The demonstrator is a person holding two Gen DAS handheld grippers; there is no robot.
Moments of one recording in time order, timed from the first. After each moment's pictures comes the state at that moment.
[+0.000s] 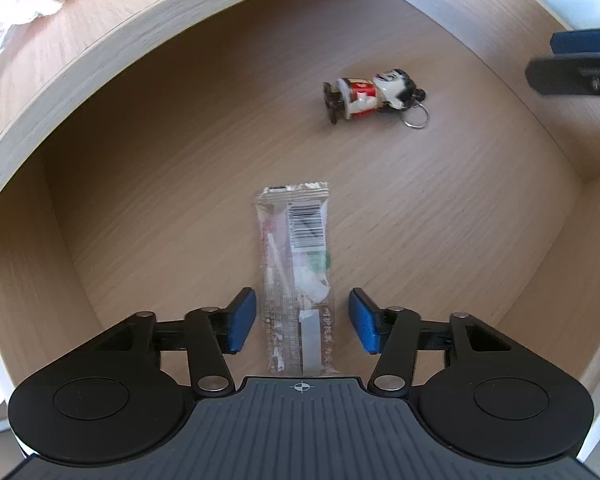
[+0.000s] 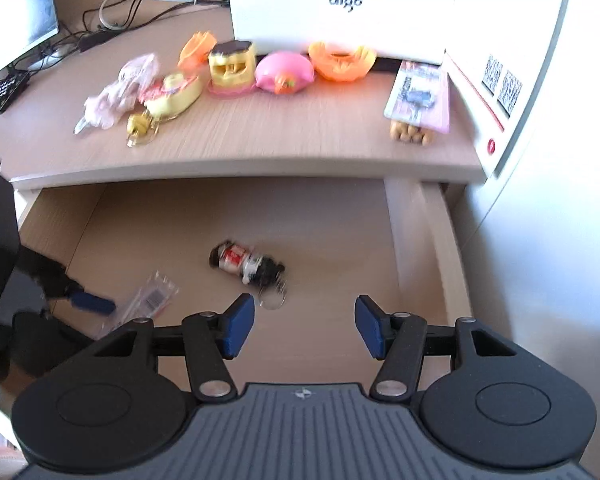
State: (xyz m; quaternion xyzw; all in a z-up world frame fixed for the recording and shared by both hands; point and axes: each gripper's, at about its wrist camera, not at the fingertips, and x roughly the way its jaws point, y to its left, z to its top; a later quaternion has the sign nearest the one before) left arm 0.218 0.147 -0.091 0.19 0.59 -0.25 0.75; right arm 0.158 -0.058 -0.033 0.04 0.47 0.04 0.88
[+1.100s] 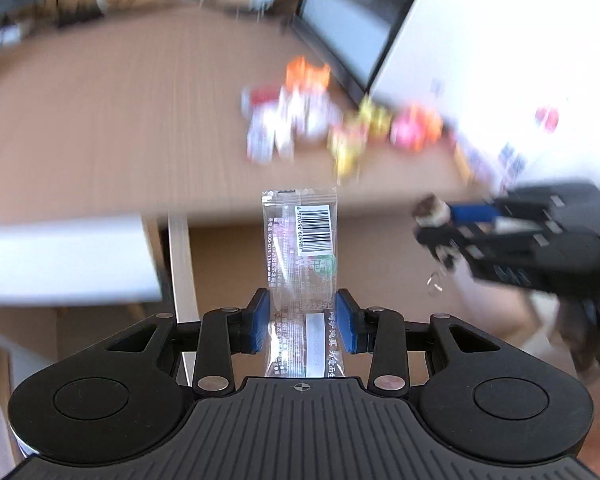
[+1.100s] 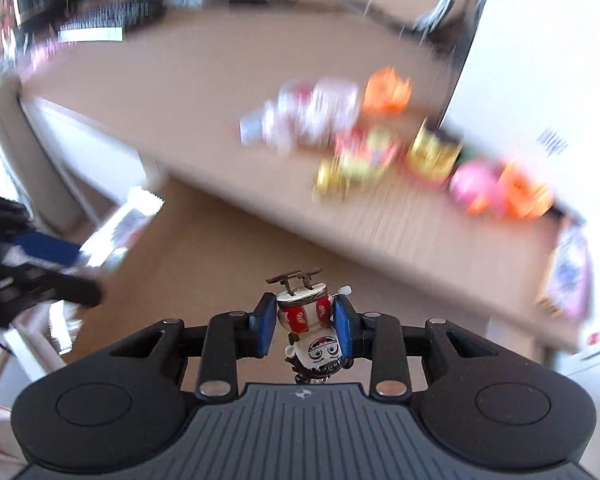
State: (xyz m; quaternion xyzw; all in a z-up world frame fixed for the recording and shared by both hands) left arm 0.170 0.261 0.041 -0.06 0.44 -0.19 0.87; right arm 0.169 0.033 0.043 -0.10 0.44 0.20 0.87
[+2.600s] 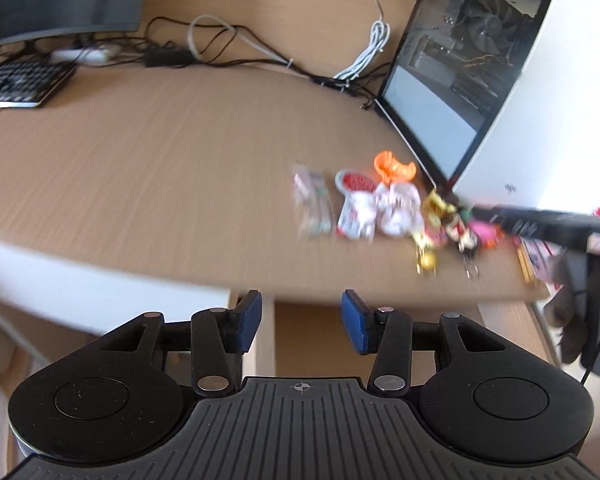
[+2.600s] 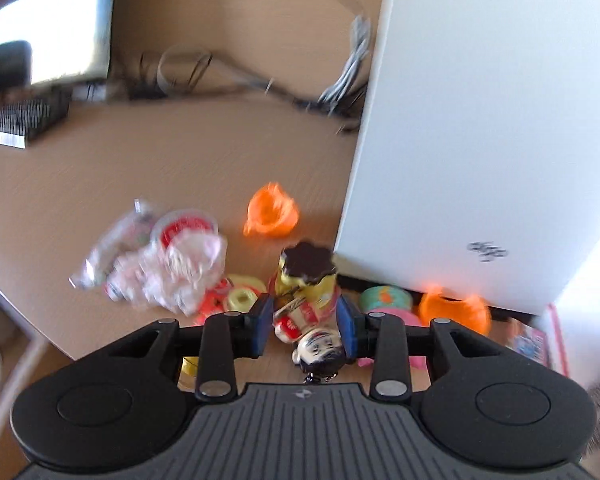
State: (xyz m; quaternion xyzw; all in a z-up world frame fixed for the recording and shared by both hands) left arm 0.176 0.287 0.039 -0.12 0.38 -0.07 0.91; right arm 0.284 0.009 0.044 -0.07 0.34 0.10 0.93
